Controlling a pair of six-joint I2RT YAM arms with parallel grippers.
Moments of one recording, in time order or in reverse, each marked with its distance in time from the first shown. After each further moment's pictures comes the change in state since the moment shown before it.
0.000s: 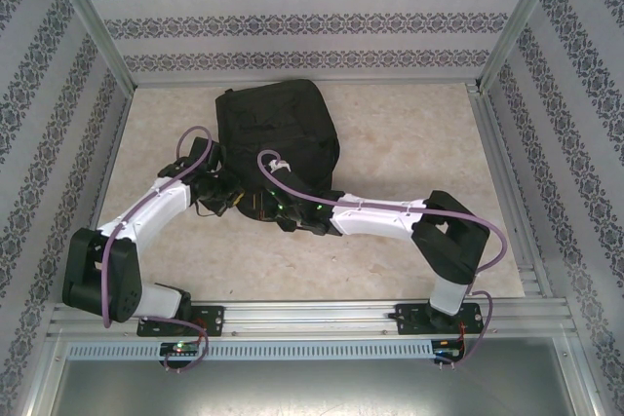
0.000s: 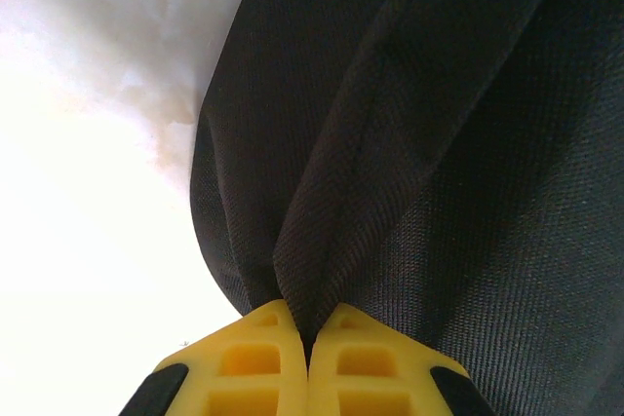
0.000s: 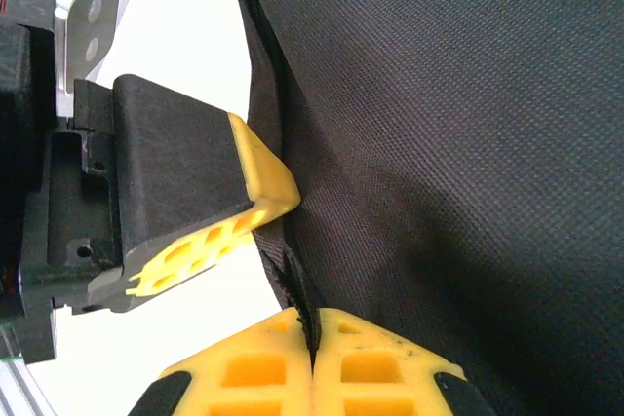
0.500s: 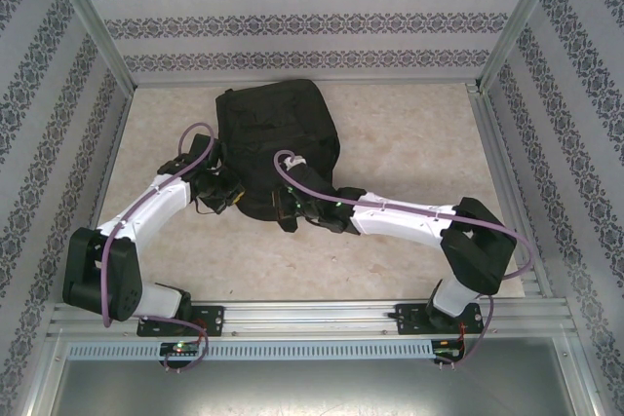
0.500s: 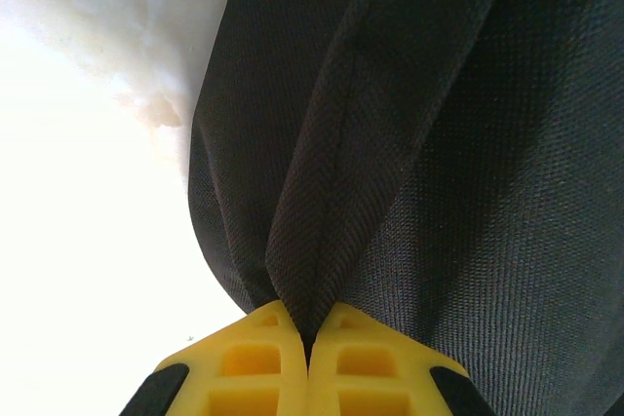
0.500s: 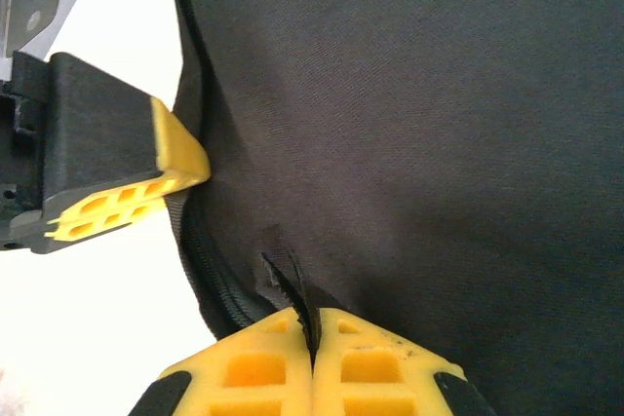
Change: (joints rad) left arm 0.000 0.006 0.033 -0.035 -0.002 0.059; right arm -0.058 -0.140 -0.079 -0.107 0.034 -0.137
